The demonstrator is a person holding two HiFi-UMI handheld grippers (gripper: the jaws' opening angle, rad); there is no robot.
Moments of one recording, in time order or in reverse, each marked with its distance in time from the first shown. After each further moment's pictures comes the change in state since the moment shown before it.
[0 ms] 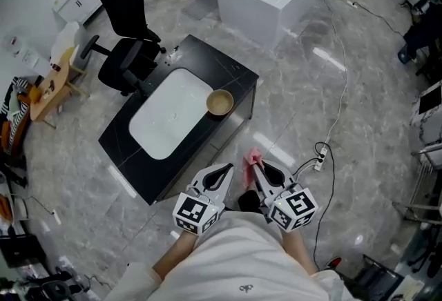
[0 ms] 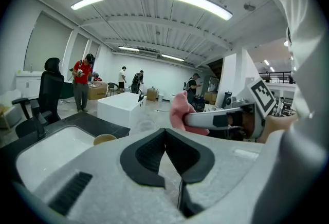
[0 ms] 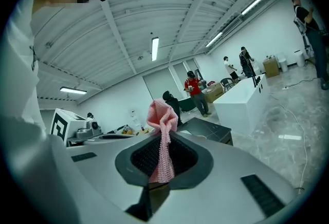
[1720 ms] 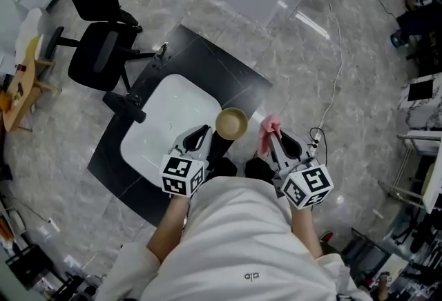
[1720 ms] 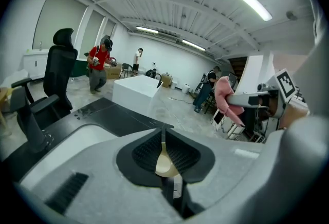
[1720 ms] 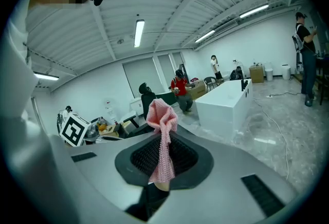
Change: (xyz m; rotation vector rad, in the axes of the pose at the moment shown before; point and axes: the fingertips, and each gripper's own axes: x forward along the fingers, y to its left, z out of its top) left arm 0.120 0.298 0.000 -0.170 0.185 0.072; right arm 0.209 -0.124 0.065 -0.028 0.101 -0.250
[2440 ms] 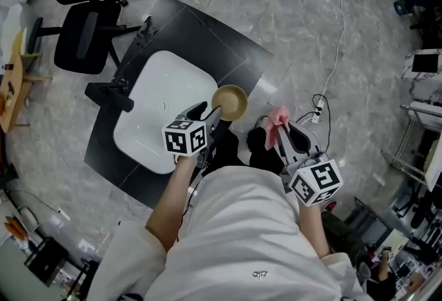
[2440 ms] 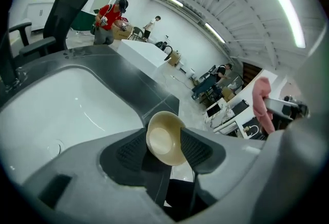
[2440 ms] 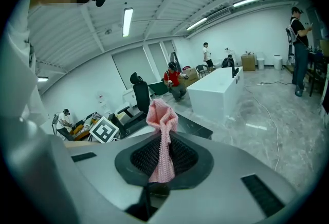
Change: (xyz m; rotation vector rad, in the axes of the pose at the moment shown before) left arm 0.082 0.027 -0.089 -0.314 0.289 -0.081; right arm -0.005 -0.023 -0.039 0.062 0.136 -0.061
